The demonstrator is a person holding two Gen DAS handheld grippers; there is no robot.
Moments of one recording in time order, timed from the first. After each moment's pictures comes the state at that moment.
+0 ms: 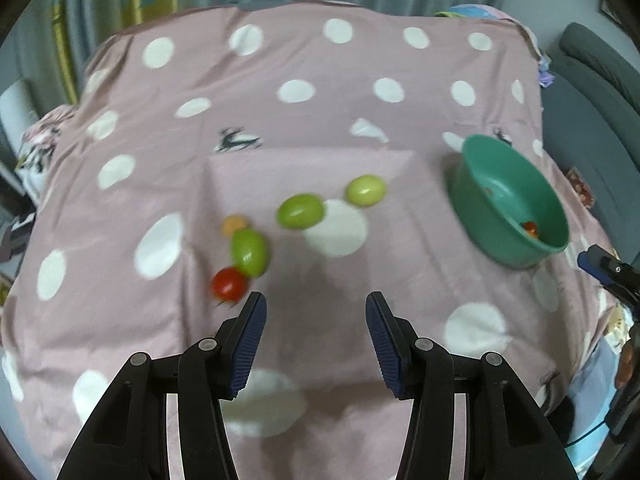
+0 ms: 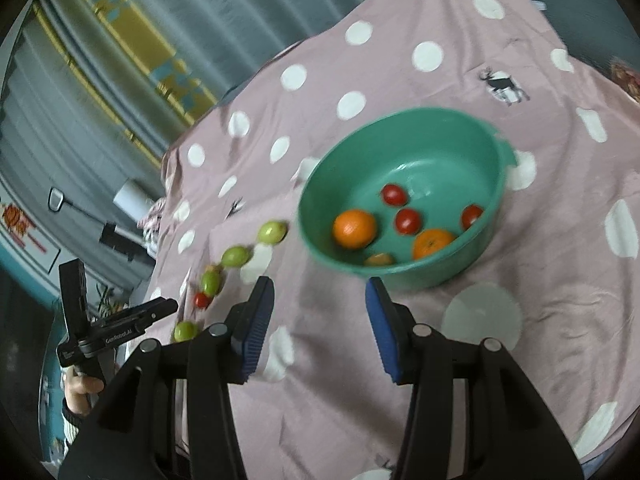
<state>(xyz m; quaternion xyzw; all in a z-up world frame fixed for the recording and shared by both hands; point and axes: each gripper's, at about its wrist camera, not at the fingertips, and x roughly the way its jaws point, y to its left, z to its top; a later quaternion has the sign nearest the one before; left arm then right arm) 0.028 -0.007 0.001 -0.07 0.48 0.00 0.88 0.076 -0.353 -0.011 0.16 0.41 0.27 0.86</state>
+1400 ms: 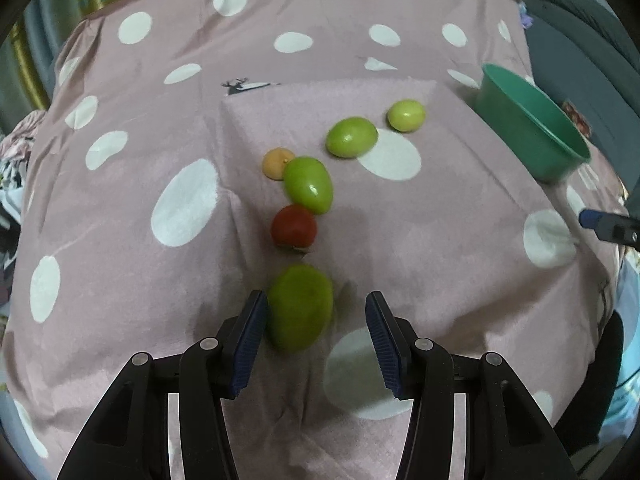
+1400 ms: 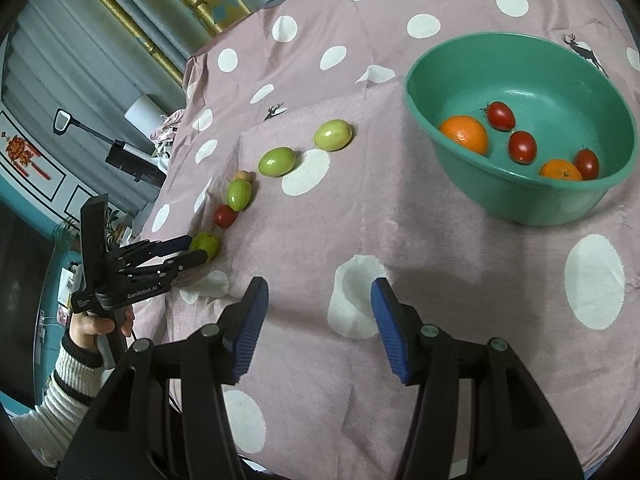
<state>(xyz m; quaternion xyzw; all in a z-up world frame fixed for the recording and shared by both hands) 0.022 0.044 -0.055 0.00 0.52 -0.07 0.85 0.062 -0.255 -0.047 0.09 0.49 0.32 0.80</state>
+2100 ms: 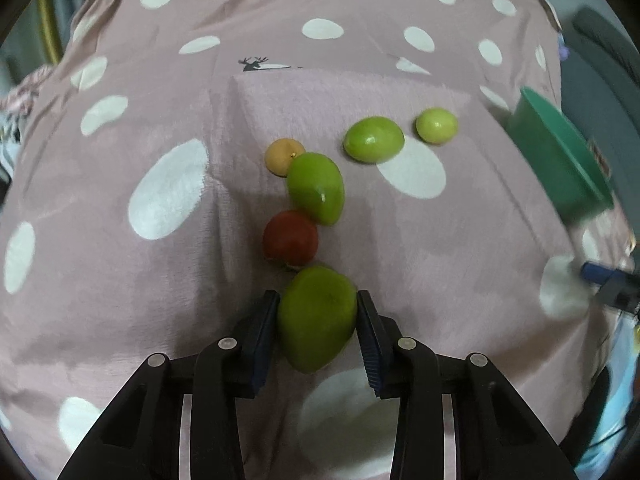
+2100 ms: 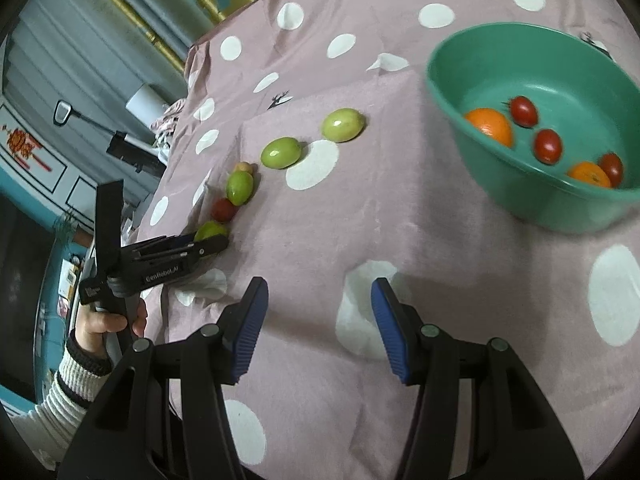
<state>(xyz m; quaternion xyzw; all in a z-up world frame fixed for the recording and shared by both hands) 0.046 0.046 -0.077 -0.08 0.53 -0.03 0.85 0.073 -0.233 -0.059 0.07 0.50 0.33 0.79</state>
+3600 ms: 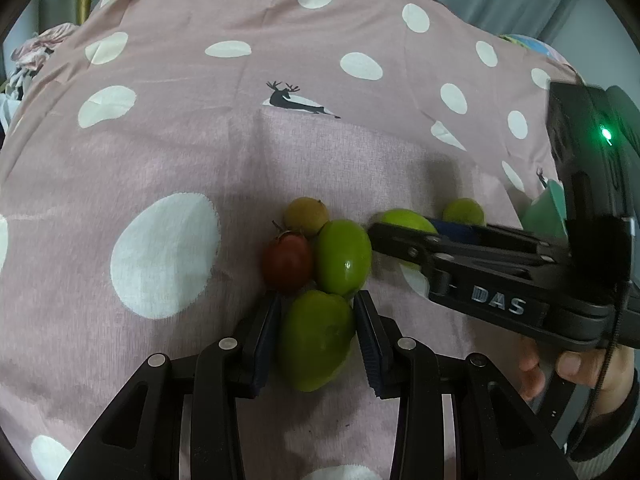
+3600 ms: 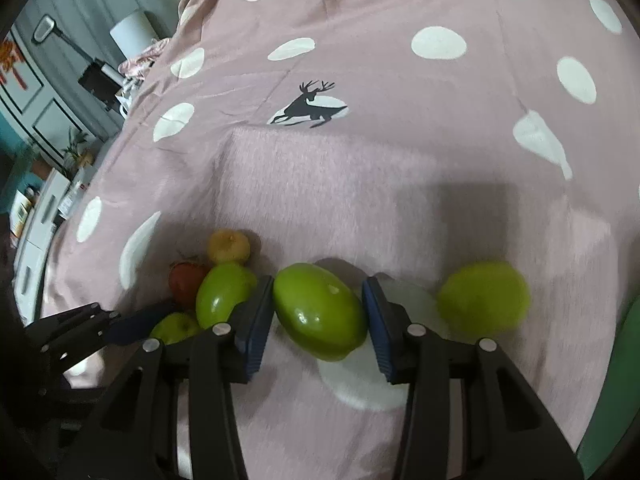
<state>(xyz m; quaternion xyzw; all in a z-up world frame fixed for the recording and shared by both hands) 0.089 0.070 -0.073 -0.18 0.49 0.00 0.85 0.197 -0.058 -0.093 -0.07 0.51 0.34 0.78</state>
